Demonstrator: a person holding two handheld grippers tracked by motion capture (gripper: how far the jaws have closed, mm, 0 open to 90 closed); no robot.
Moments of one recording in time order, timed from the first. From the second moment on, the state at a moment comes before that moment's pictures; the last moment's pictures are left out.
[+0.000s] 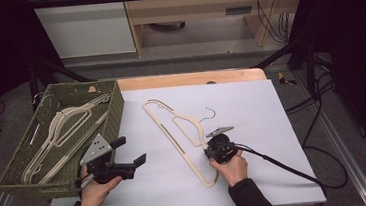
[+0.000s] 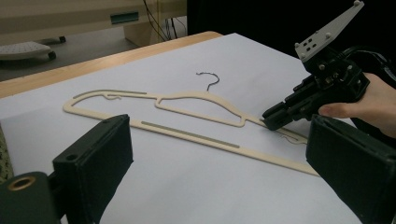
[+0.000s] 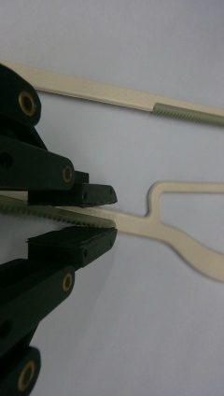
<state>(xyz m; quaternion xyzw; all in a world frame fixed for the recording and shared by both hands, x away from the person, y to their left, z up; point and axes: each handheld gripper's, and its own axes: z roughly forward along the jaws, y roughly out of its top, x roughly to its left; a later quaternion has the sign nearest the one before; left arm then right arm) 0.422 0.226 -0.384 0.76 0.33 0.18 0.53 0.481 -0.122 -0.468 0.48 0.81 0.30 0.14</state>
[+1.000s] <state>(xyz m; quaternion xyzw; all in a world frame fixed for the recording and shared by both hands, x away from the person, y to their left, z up) 0.425 0.206 -0.392 0.78 0.32 0.17 0.51 0.476 -0.149 -0.469 0.49 0.80 0.30 0.15</state>
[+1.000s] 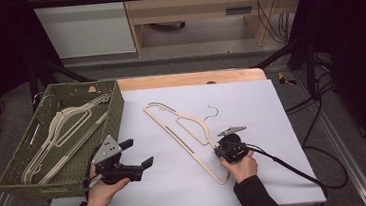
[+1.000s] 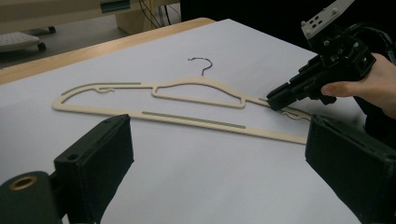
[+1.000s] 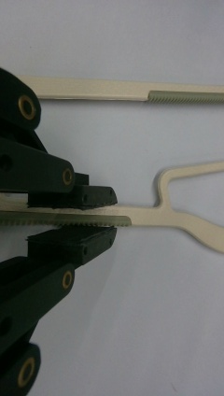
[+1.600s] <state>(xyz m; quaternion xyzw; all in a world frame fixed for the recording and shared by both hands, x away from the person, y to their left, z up) 0.469 0.156 -0.385 0.79 0.33 0.15 0.50 0.456 -0.156 -0.440 0.38 0.83 0.36 0.20</state>
